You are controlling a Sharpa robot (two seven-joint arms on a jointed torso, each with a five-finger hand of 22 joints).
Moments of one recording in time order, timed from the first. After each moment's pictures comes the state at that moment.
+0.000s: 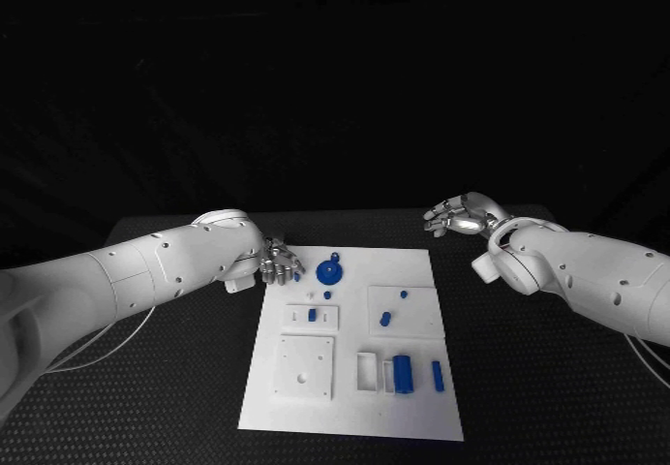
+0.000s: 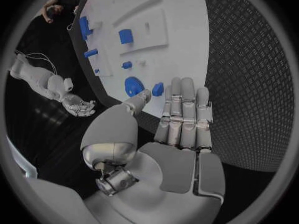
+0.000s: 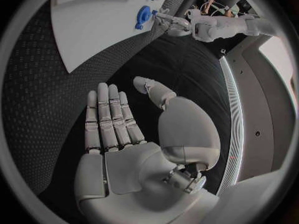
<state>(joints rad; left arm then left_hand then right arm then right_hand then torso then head) 1.34 -0.50 -0.20 0.97 -0.98 0.13 -0.40 0.85 -0.04 0.57 -0.05 0.05 0.95 0.12 0.26 0.65 1.22 0.04 0.35 0.36 1.06 -0.04 0.93 0.49 0.01 0.68 -0.07 0.92 0.98 1.27 -0.66 -0.13 1.02 -0.61 -0.28 0.17 1.06 -0.15 0.57 -0.26 0.51 0.81 0.20 0.30 0.41 0.96 0.14 0.51 0.08 0.86 0.12 0.65 0.56 0.21 0.66 0.20 0.34 1.31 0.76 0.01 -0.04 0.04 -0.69</state>
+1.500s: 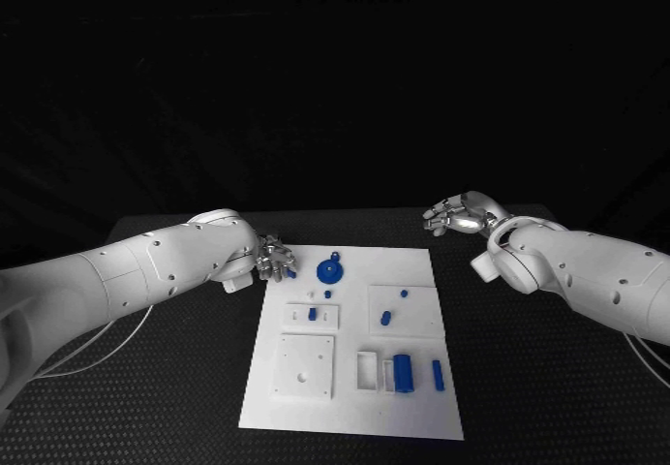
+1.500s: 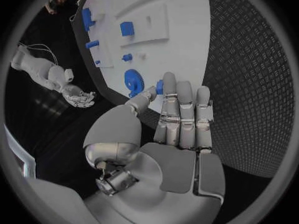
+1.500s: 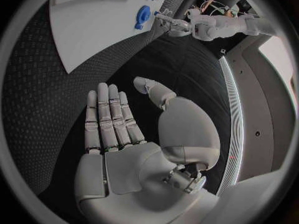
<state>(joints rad) 1.34 -0.53 -0.20 0.99 -0.92 0.07 -0.39 0.91 0.04 0.61 -0.20 0.16 1.10 0.08 0.36 0.69 1.42 -0.04 0.38 0.45 1.15 -0.08 1.04 0.58 0.01 0.73 -0.07 0.94 1.03 1.27 -0.65 -0.13 1.01 -0.61 -0.28 0.17 1.05 -0.15 0.57 -0.26 0.51 0.81 0.20 0.30 0.40 0.96 0.14 0.51 0.08 0.86 0.12 0.65 0.56 0.21 0.66 0.20 0.34 1.31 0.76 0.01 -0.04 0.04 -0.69</state>
